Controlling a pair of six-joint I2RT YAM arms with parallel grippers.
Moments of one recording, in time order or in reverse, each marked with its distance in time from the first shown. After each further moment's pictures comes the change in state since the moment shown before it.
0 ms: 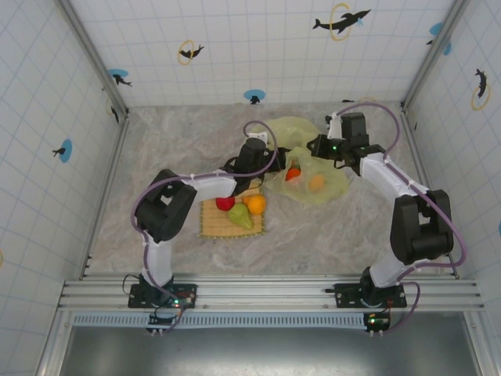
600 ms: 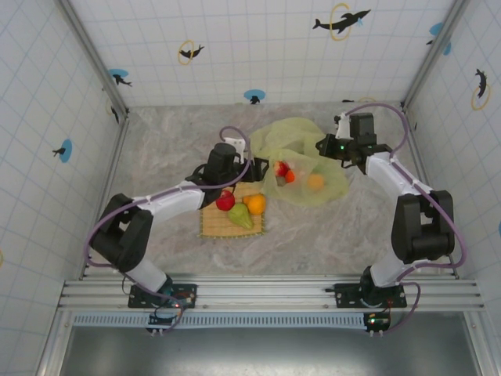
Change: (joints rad) left arm 0.087 -0.371 -0.273 -0.161 0.098 0.211; right arm -0.059 0.000 0.000 -0.032 0.007 -0.022
